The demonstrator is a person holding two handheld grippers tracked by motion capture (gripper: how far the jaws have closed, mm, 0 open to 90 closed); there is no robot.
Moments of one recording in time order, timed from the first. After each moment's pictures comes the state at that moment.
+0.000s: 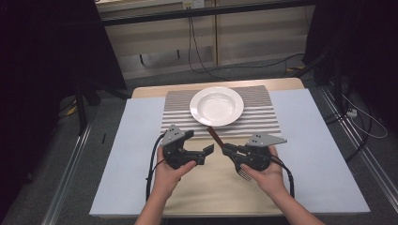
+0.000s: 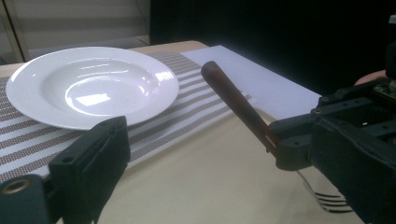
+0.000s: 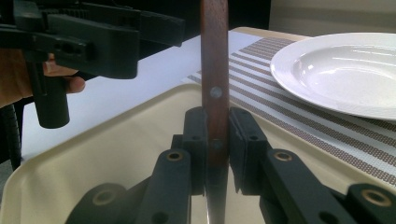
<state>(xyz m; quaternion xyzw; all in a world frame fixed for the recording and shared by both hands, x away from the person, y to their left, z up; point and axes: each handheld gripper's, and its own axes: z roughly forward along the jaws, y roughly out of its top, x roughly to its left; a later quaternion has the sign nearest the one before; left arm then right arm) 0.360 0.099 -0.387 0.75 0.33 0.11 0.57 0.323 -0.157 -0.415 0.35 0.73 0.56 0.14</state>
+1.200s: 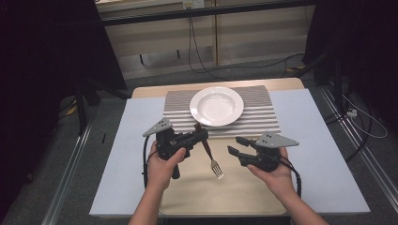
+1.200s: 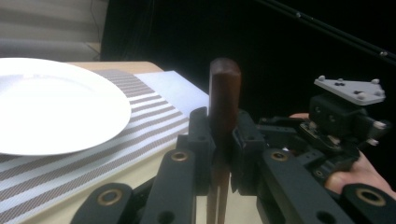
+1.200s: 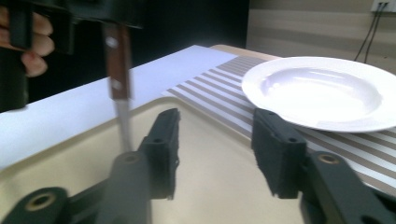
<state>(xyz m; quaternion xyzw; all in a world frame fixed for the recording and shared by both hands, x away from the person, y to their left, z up) 0.366 0.119 -0.357 0.71 0.32 -0.01 0.63 0.313 -0.179 -0.406 0.36 0.72 0.56 0.20</state>
